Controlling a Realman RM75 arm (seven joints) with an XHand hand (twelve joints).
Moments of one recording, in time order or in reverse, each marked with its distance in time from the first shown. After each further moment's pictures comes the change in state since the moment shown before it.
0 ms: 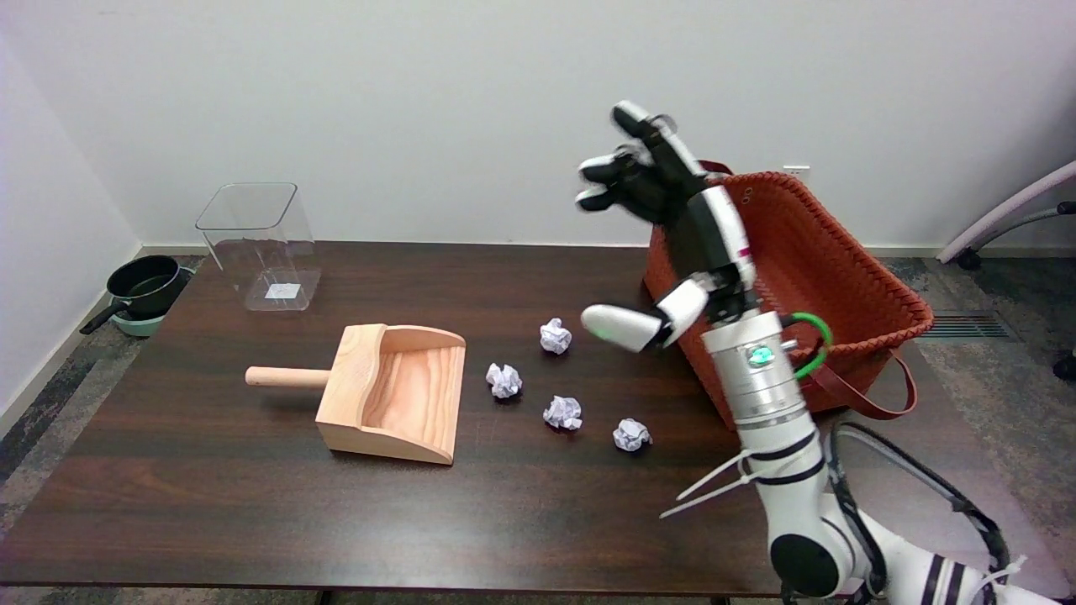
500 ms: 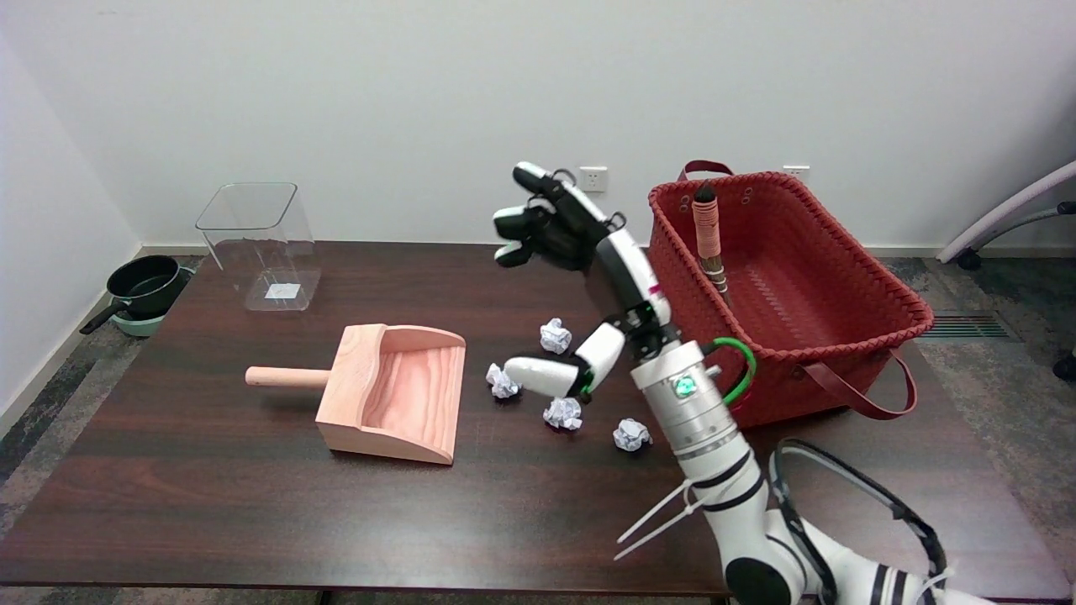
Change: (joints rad) arm 0.073 -0.093 -0.127 0.100 -0.051 0.075 0.003
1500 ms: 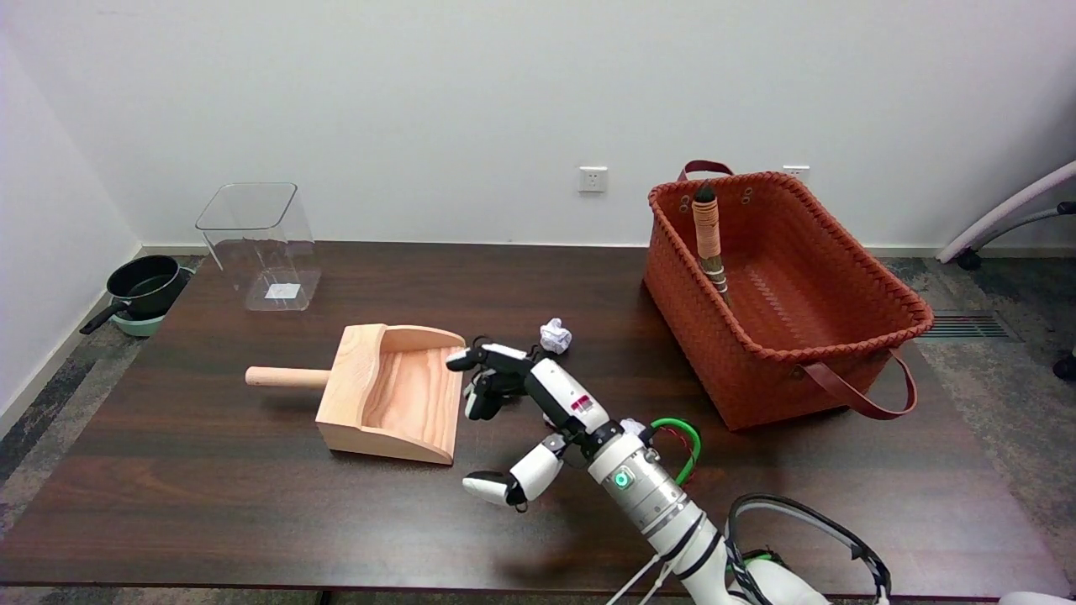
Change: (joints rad) arm 0.036 -0.155 -0.049 0.492 -0.255 0.007 -0.006
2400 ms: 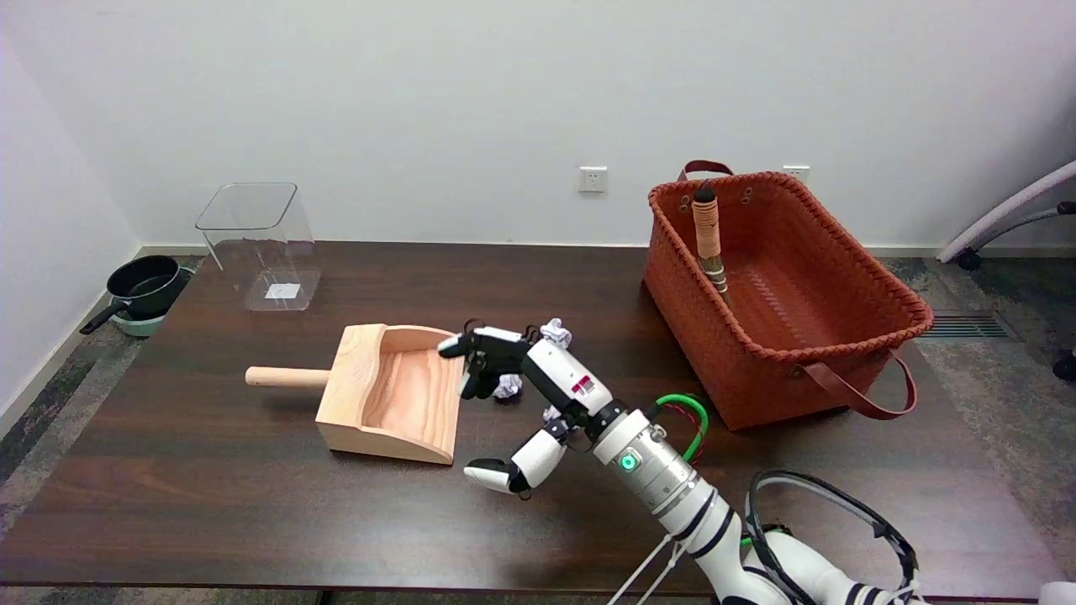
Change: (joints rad) arm -0.016 0.088 0.026 -0.173 -0.044 0.084 -0.045
